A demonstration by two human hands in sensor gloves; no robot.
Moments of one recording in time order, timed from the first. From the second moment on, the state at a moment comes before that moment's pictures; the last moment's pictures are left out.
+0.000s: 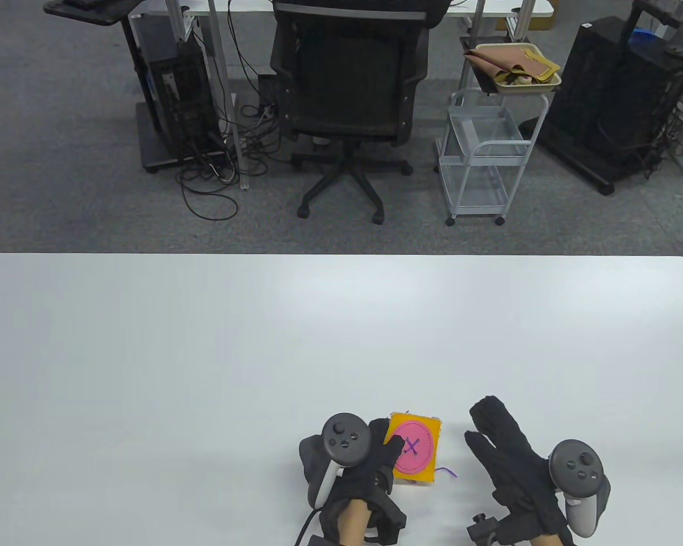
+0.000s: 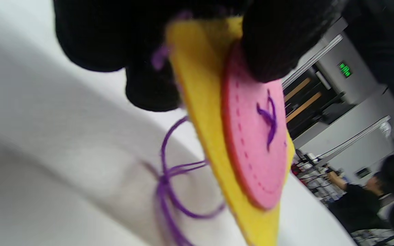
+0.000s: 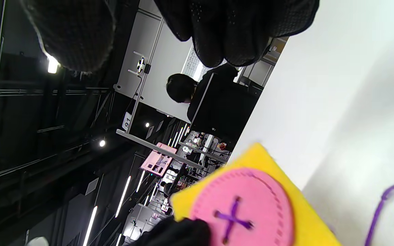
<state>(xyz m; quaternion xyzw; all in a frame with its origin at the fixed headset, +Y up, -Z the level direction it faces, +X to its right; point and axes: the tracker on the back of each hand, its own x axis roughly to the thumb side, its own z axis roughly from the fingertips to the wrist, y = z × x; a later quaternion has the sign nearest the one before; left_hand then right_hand) -0.018 -0.746 -0.300 -0.06 0.01 0.36 0.93 0.254 -0.723 -0.270 0.03 -0.04 0.82 0.56</state>
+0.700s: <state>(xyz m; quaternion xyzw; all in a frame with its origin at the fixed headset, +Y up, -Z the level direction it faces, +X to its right) 0.012 -0.762 -0.313 -0.08 0.07 0.05 0.99 0.254 -0.724 -0.271 0.01 -0.04 0.84 0.55</state>
